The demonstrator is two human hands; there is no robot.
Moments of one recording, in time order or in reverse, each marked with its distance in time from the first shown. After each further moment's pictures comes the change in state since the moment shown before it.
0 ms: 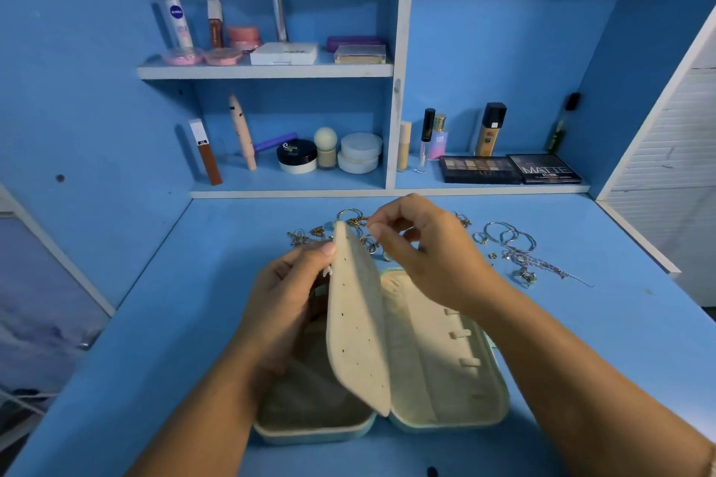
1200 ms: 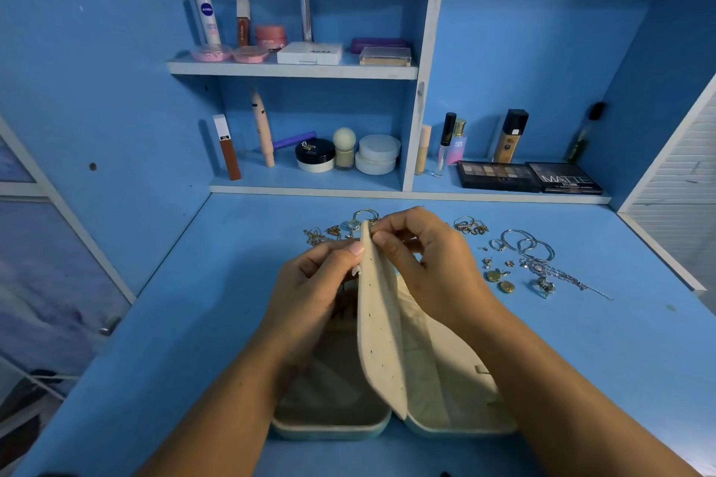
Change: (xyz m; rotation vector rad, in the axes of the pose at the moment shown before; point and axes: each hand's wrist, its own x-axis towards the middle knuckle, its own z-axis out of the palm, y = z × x) left_hand 0.002 -0.004 -0.004 0.105 -0.030 0.062; right_hand -0.003 0.004 0.025 0.036 0.094 -0.044
